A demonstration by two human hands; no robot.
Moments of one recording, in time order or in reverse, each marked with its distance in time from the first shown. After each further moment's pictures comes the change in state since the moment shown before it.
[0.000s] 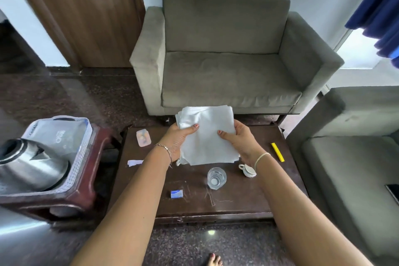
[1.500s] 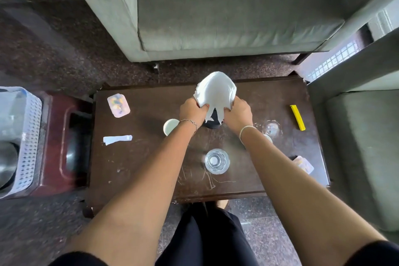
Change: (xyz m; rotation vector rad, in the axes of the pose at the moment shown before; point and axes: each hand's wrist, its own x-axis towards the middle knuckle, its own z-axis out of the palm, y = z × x) left_hand 0.221 -0.111 0.031 0.785 0.237 -0.108; right_hand 0.180 0.131 -0.030 -0.770 0.212 0.287
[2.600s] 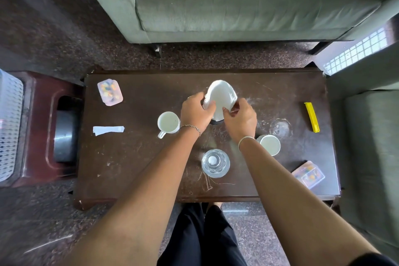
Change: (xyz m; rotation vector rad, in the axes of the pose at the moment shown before) left_hand 0.022 -0.032 0.041 0.106 0.146 0.185; right_hand 0.029 0.058 0.047 0.070 0.180 -0.052
